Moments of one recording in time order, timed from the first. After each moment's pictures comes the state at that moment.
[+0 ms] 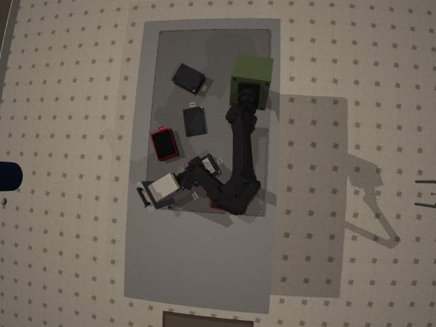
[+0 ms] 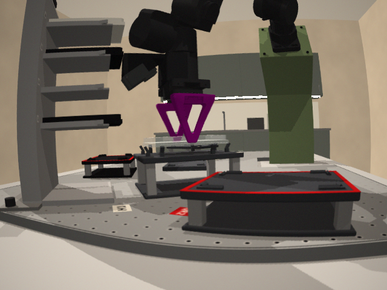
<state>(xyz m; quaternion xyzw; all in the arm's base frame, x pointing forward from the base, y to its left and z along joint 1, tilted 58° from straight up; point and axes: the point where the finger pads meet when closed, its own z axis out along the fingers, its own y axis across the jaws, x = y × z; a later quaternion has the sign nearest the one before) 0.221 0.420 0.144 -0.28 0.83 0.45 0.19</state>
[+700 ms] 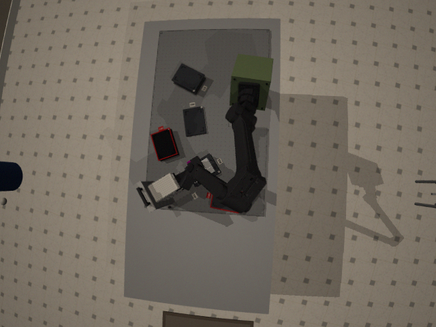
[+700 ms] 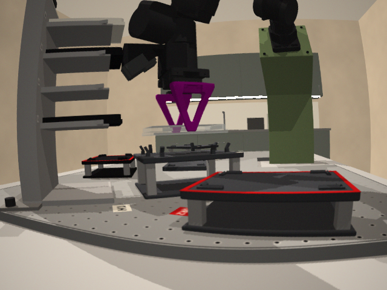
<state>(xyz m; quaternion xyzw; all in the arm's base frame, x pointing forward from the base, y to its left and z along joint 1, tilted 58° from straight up) 0.220 0.405 0.154 -0.28 0.83 0.45 0.18</state>
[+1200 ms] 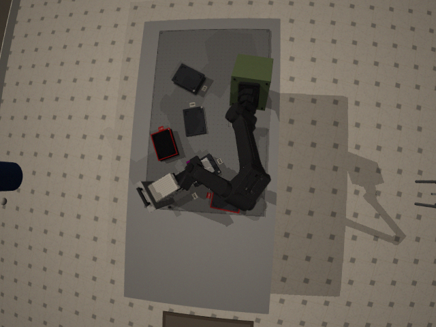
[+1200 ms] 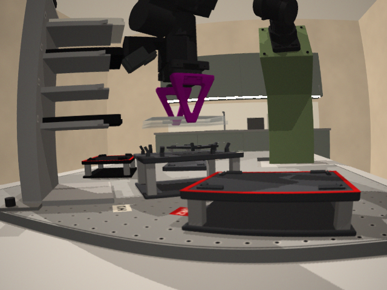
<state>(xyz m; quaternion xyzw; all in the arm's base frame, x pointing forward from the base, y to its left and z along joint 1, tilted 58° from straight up) 0.219 0.394 0.160 -0.28 0.83 0.45 0.18</state>
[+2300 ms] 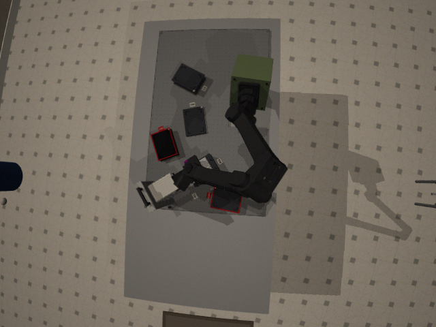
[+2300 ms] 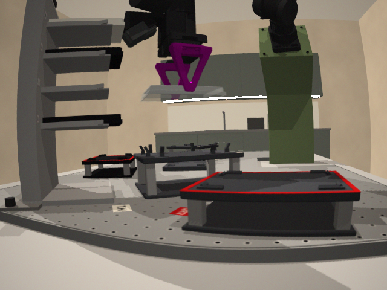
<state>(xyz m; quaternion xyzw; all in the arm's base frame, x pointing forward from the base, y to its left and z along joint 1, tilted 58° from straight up) 0.216 0.354 0.188 -0.28 0.83 0.45 0.19</state>
